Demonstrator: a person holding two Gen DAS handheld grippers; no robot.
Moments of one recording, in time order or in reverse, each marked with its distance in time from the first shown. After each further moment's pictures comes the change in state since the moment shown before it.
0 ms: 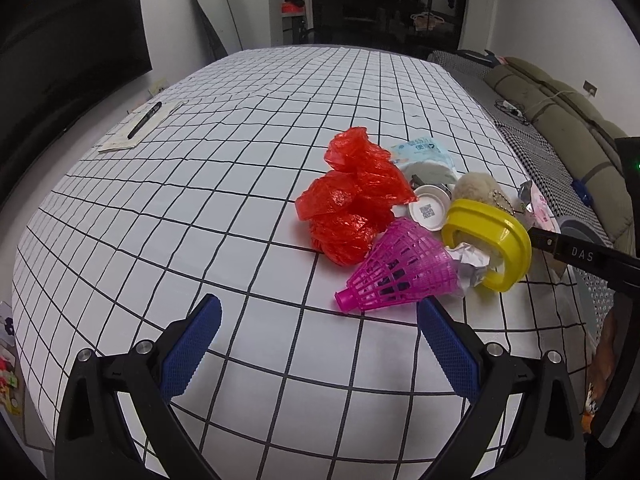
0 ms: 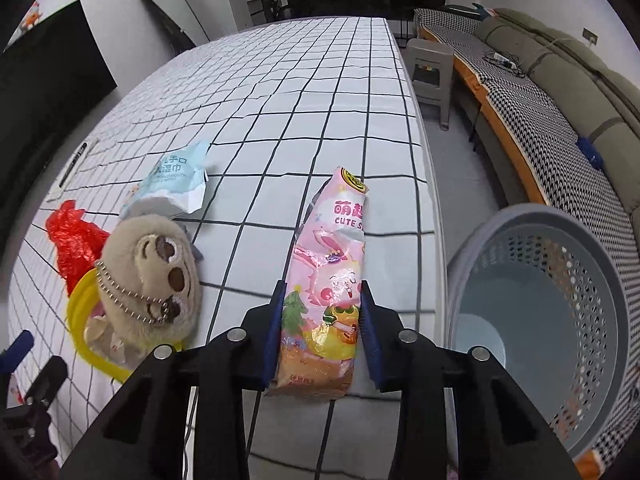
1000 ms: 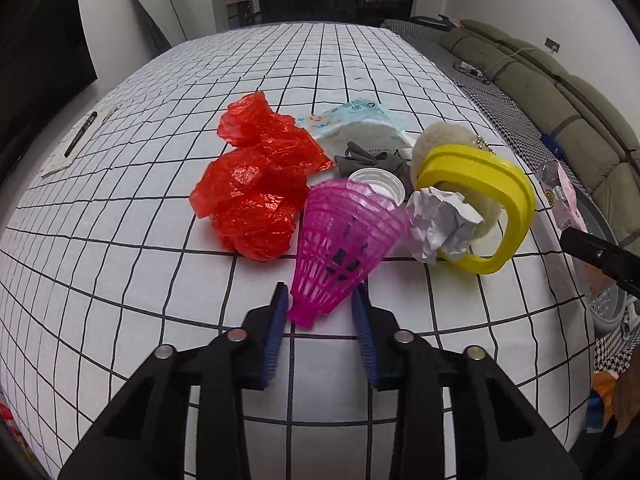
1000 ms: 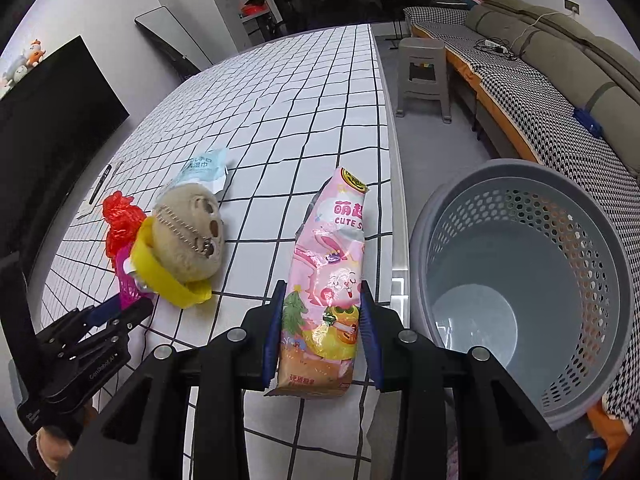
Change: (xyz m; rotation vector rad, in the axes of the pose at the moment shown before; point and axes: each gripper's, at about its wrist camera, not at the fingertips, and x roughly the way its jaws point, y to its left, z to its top) left arm 0.035 -0.033 0.008 0.122 0.082 -0.117; right arm -0.047 -0.022 -0.039 0.071 -0.036 0.079
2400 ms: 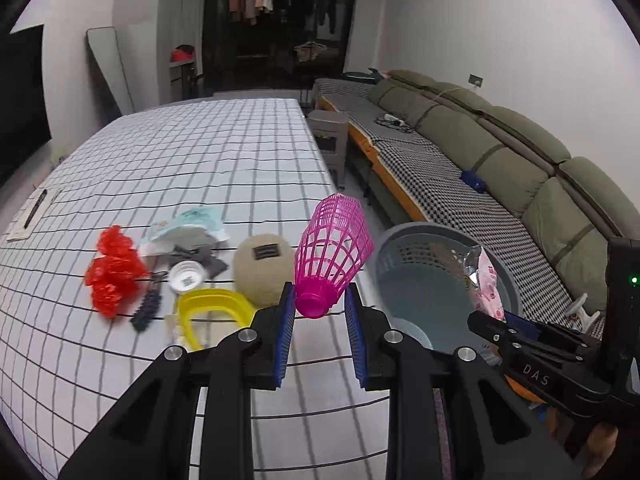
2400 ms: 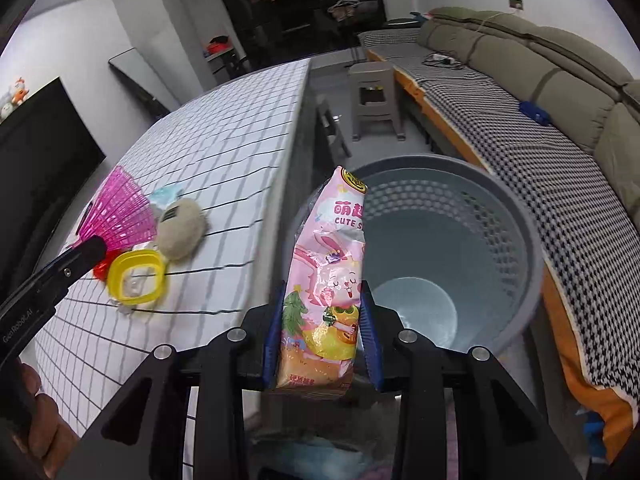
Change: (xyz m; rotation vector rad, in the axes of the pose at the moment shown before) left arm -0.083 -0.138 0.008 0.105 -0.232 -0.206; right arm -0.079 -0.101 -0.049 0.123 -0.137 -0.100
